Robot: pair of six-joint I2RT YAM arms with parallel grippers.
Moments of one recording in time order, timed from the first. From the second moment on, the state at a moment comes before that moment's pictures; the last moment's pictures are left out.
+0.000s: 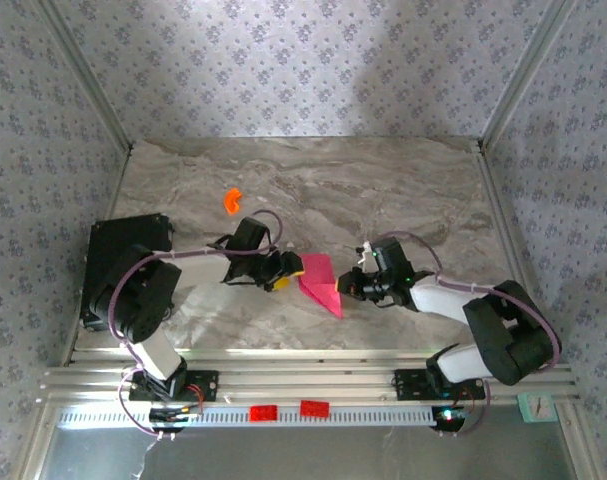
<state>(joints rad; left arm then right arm) -0.59 1.68 0.79 -0.04 0.59 -0.98 0.48 1.39 0.45 0.11 -0.55 0.74</state>
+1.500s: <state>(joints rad) -0.59 1.83 0.88 0.15 0.64 -1.12 0.88 1.08 0.39 -0.04 0.12 0.43</state>
